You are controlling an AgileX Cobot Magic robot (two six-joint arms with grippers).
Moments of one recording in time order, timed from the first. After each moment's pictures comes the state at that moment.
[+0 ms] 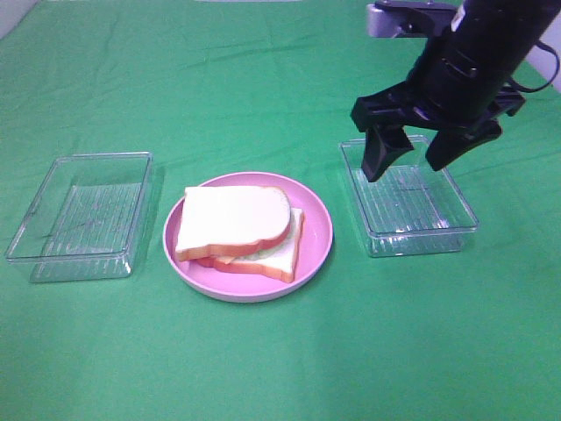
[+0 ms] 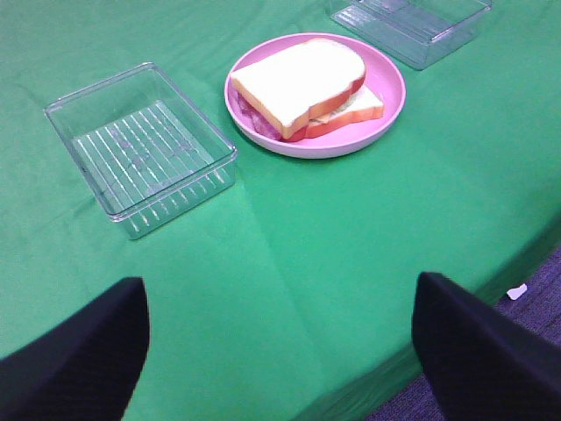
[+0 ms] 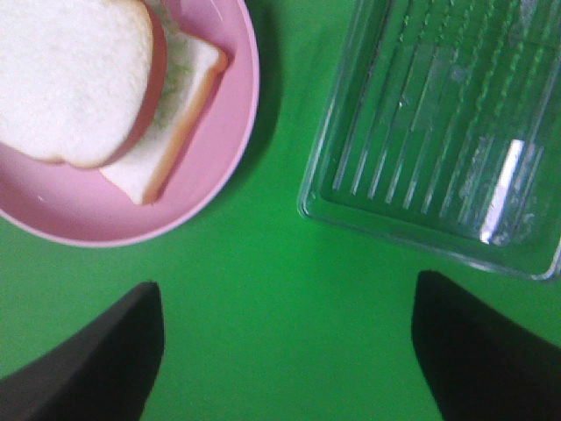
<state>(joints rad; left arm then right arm) -0.57 0.03 -0.50 -0.02 1.05 0.01 0.41 1.65 -1.24 0.15 0.92 0.02</state>
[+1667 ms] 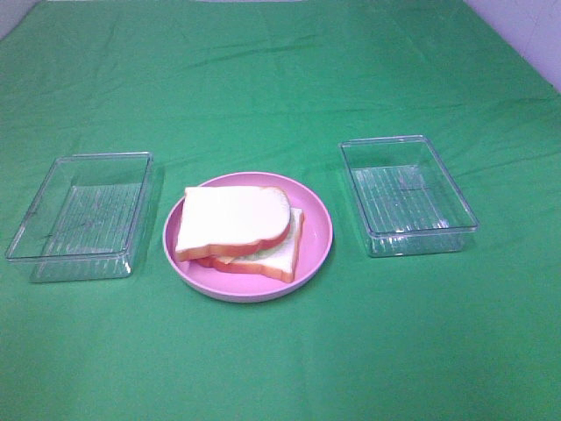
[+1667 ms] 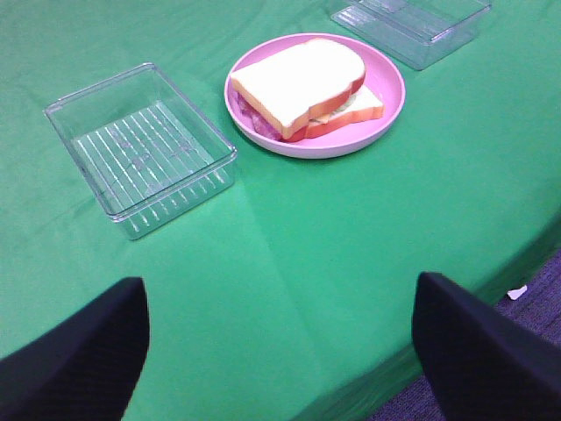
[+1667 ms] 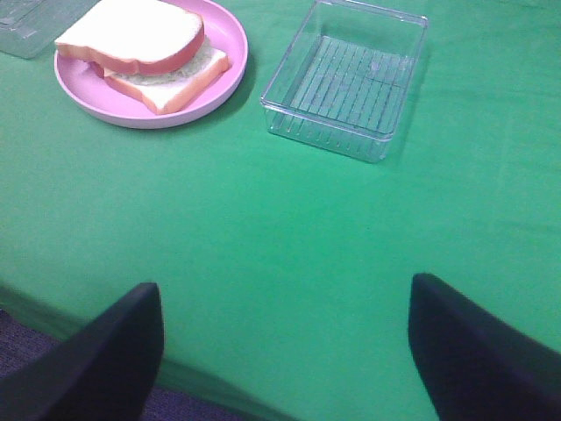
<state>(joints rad) -0.57 0.03 -0.50 -0.02 1.05 0.01 0.41 0.12 -0.51 0.04 1.06 -0.07</state>
